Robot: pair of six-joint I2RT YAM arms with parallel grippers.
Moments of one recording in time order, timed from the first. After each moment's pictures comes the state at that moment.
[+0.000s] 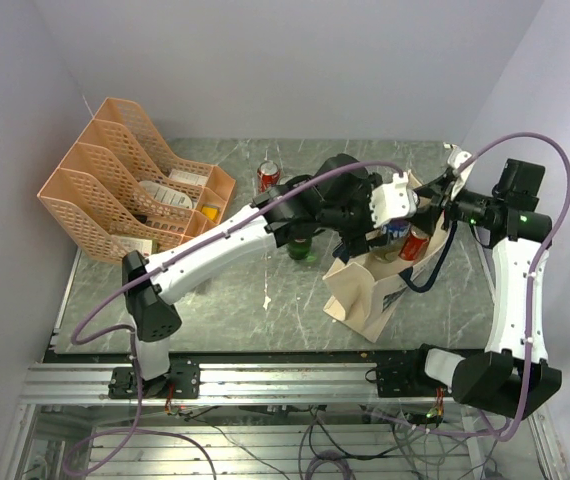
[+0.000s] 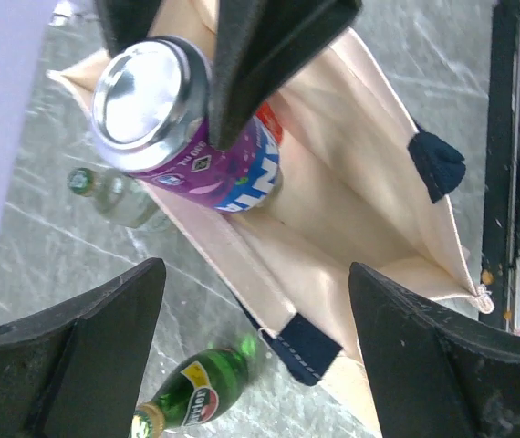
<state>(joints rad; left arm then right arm) -1.08 1.84 1.98 -0.65 0.19 0.43 -0.29 1.18 1.30 -0.88 -1.15 -0.88</state>
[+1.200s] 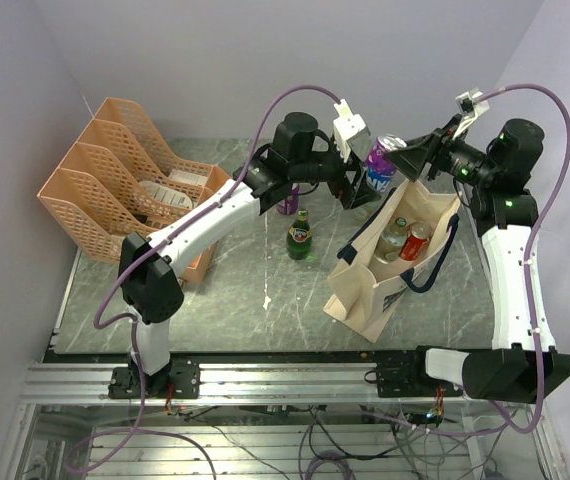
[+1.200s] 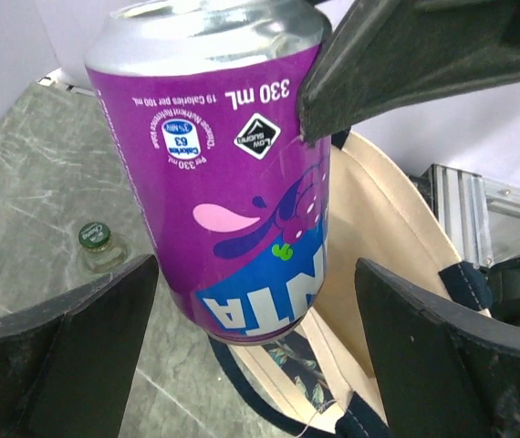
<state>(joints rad) -0.80 1.88 1.87 -0.18 0.57 0.00 -0.09 1.23 1.41 -0.28 -0.90 0.14</state>
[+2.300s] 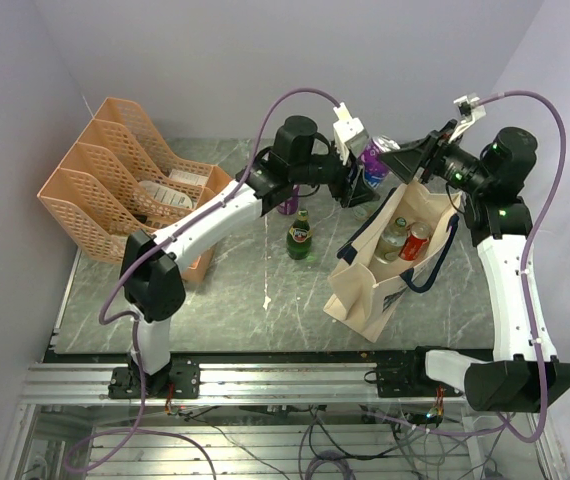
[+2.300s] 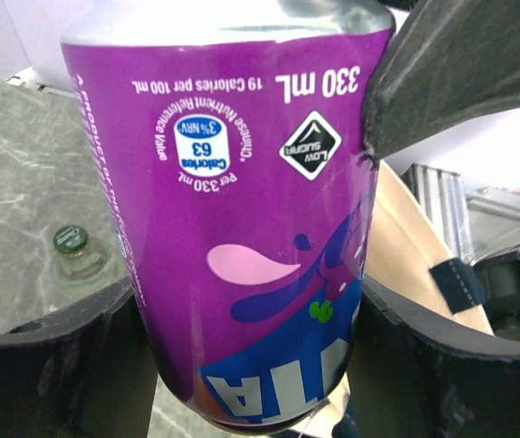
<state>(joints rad) -0.79 1.90 1.83 -0.06 0.64 -0.08 -0.04 1.18 1.34 -0.19 -0.82 0.27</state>
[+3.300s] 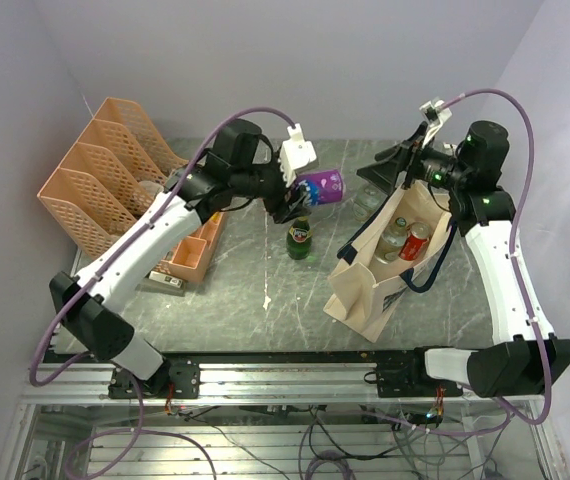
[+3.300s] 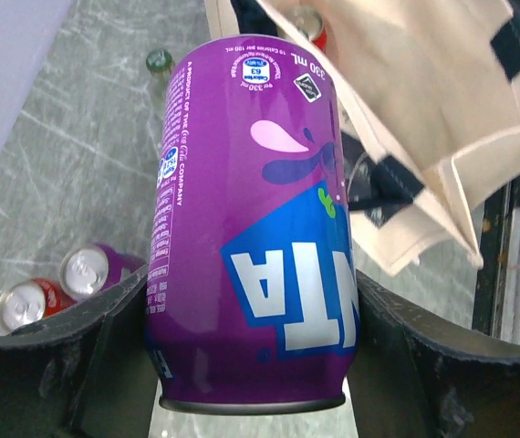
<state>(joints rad) -0.68 1.55 1.66 -0.56 0.55 0.37 0.04 1.26 1.37 -0.28 -0.90 0.12</state>
